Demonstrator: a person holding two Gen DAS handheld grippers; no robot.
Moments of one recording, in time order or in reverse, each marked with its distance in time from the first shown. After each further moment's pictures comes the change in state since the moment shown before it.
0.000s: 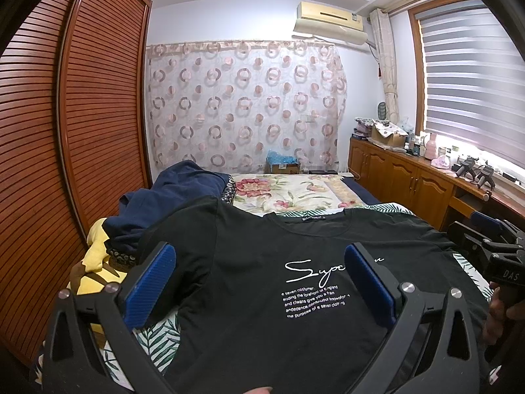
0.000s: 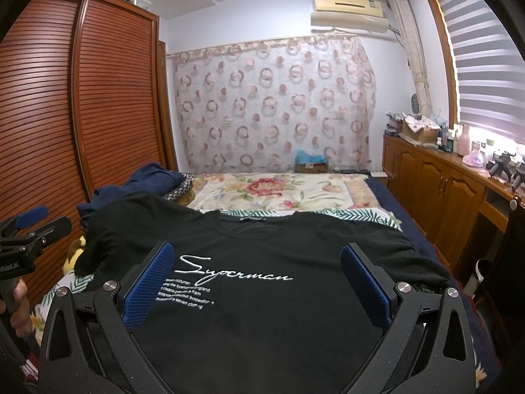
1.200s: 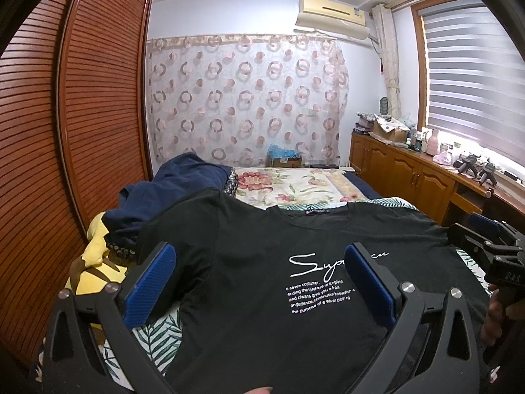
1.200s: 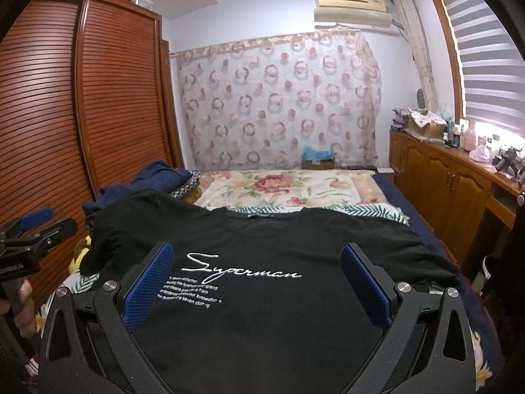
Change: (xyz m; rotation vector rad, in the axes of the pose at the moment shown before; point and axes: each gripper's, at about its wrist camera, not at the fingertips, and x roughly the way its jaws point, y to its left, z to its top) left arm -0.006 -0.017 0.010 -0.007 0.026 0.011; right arm 0.008 0.002 -0.006 0.008 0.012 0.022
